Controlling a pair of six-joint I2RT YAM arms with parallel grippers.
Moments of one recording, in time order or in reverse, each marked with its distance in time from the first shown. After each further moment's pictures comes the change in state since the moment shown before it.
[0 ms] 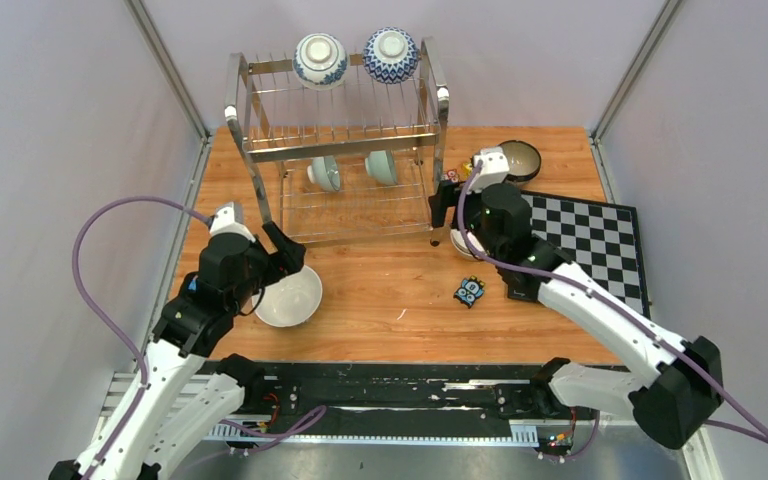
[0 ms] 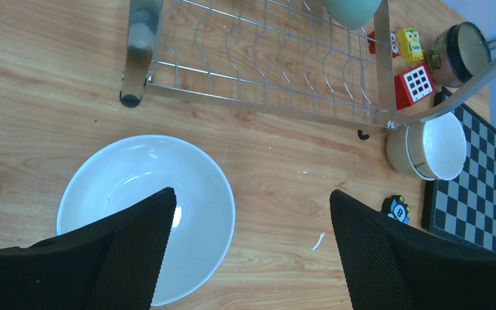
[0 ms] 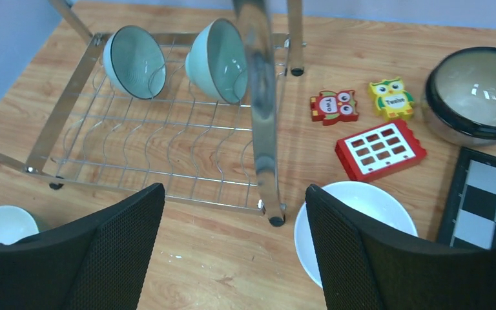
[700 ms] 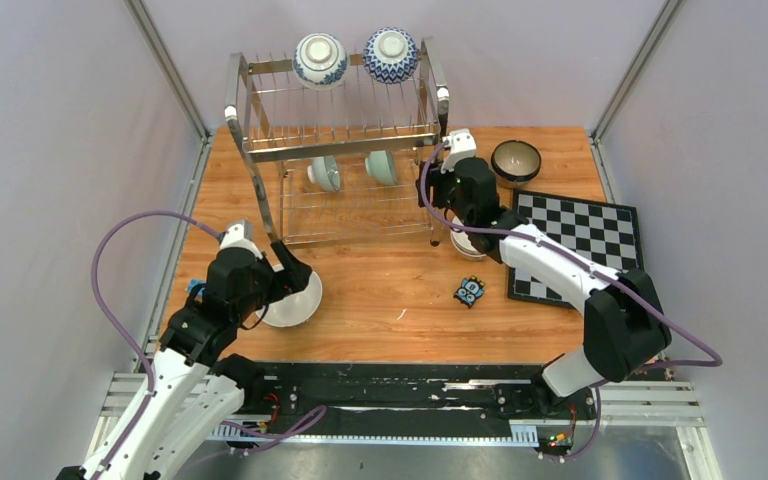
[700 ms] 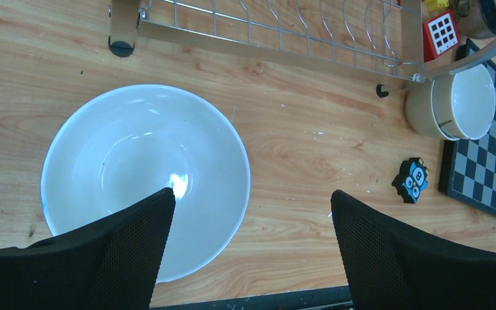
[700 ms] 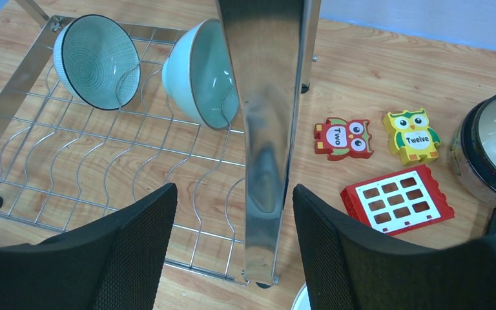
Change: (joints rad) left arm 0.000 -0.093 -0.138 -0.026 0.088 -0.011; right arm -0.087 0.390 0.116 0.229 -0.138 -0.108
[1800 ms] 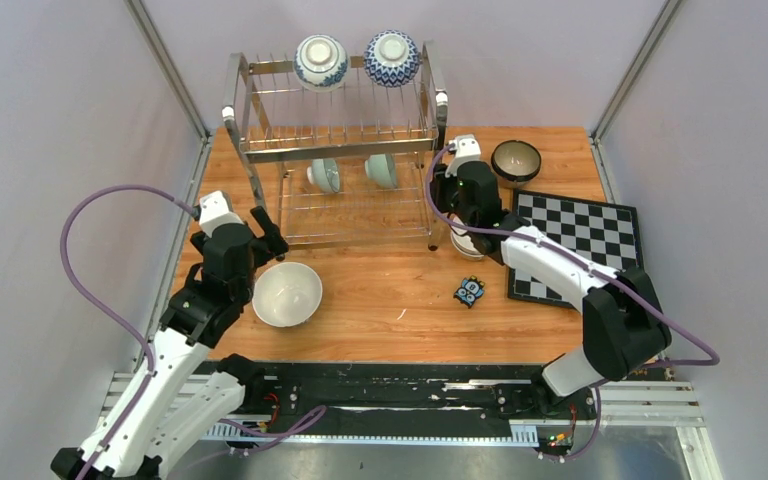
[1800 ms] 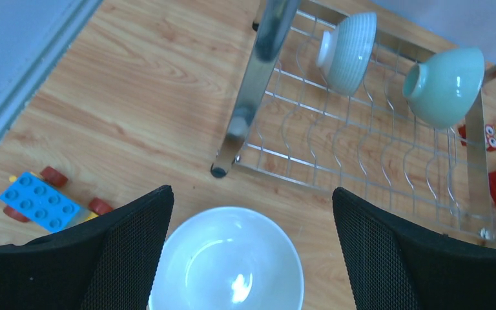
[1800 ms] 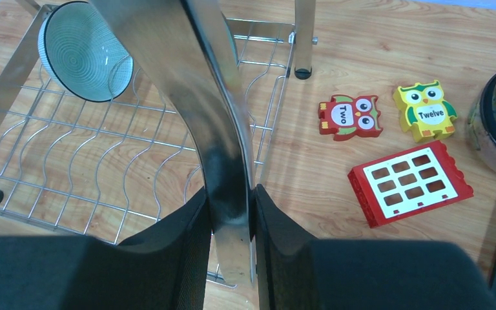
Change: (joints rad) left arm 0.000 0.126 0.131 0.114 -0.425 0.148; right arm -0.021 0.016 -0.032 0.002 -0.030 0.062
